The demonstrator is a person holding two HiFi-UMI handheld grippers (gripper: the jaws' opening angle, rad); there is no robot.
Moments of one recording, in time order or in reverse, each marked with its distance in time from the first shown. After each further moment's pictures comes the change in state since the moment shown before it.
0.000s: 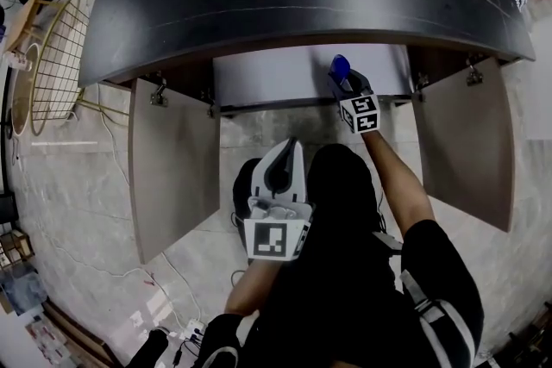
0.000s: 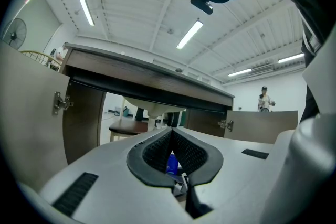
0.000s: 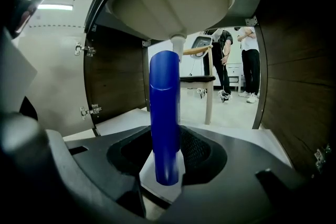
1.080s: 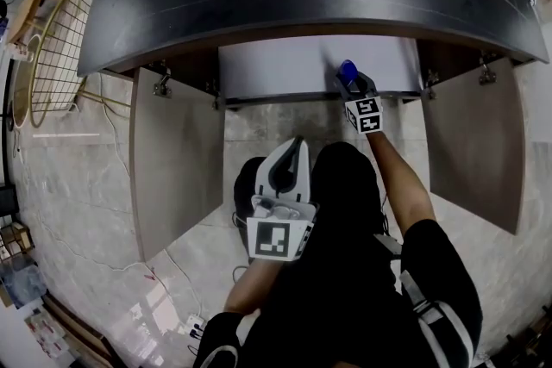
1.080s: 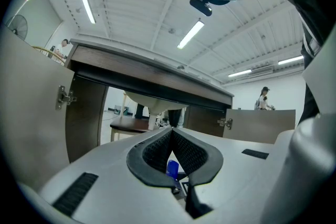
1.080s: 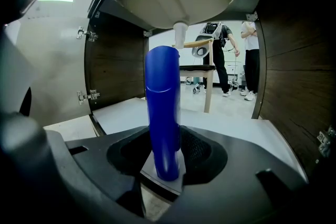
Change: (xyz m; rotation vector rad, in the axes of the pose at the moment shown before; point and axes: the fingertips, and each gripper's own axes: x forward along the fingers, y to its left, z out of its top) left arm -0.008 0.010 -0.013 -0.011 0.007 -0.007; right arm 0.011 0.005 -0.047 -0.033 0.044 -0.030
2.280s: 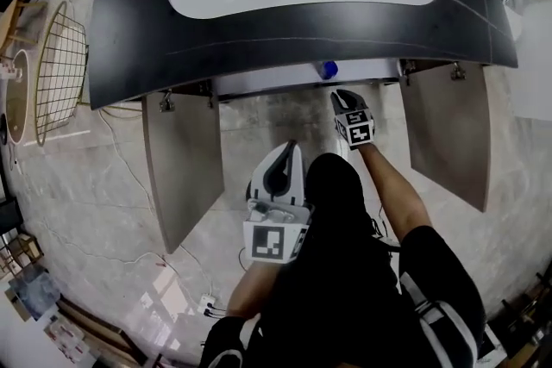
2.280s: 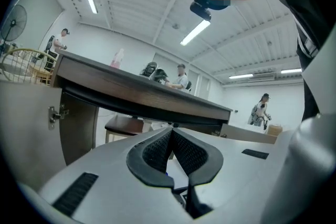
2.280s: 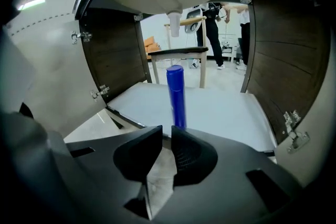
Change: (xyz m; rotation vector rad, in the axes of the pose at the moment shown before) left arm 0.010 -0.023 0.081 -0.081 0.093 -0.024; right arm -0.088 0.024 0.000 0.134 0.307 0.004
